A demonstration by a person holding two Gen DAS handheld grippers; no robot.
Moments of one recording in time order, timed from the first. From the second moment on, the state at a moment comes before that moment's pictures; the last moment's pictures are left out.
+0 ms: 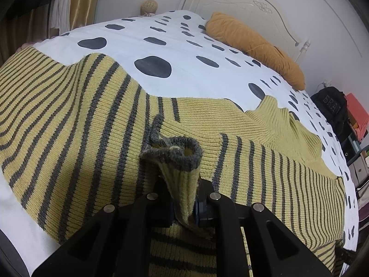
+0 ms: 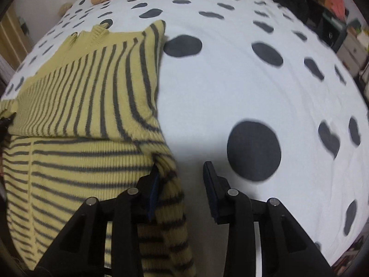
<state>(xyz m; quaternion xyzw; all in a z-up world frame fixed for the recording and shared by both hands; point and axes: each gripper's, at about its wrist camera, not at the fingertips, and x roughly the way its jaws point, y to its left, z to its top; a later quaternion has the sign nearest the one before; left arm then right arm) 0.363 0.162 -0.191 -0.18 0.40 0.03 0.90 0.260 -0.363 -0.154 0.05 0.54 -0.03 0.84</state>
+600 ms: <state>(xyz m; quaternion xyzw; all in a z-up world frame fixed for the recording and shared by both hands) 0.263 0.316 -0.093 -0.14 0.34 0.20 0.91 0.184 -0.247 -0.116 0.07 0.53 0.11 0.84</state>
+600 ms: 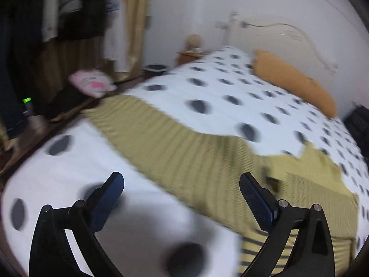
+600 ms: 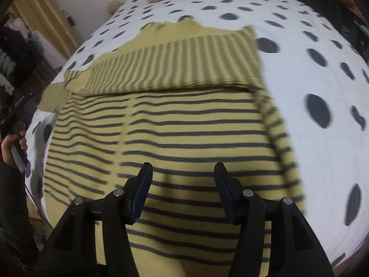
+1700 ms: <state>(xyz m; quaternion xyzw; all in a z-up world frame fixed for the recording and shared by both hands) 0.337 0.514 -0.099 -0.35 0.40 0.19 0.83 0.221 -0.165 -0.154 0.11 0.54 0.09 0.83</state>
